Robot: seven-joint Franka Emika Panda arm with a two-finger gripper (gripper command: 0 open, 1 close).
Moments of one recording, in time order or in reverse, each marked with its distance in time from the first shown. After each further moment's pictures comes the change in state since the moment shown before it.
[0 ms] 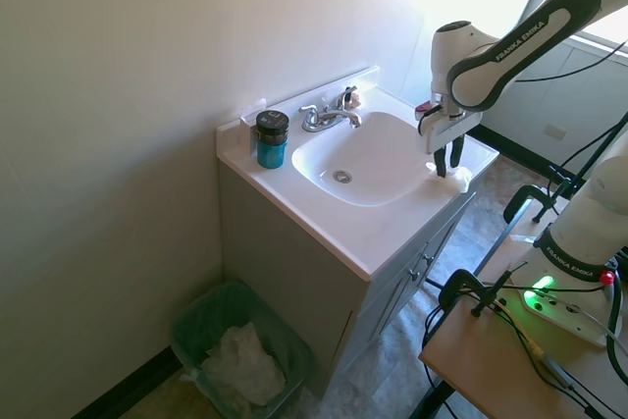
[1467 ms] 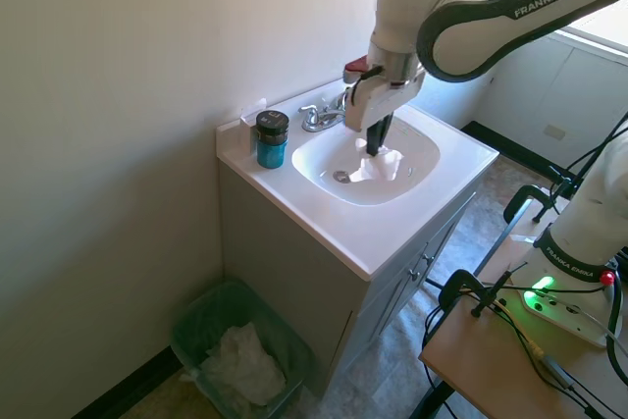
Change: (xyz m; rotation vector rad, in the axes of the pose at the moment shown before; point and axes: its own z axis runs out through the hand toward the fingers) arm -0.212 -0.149 -0.172 0.265 0.131 -0.214
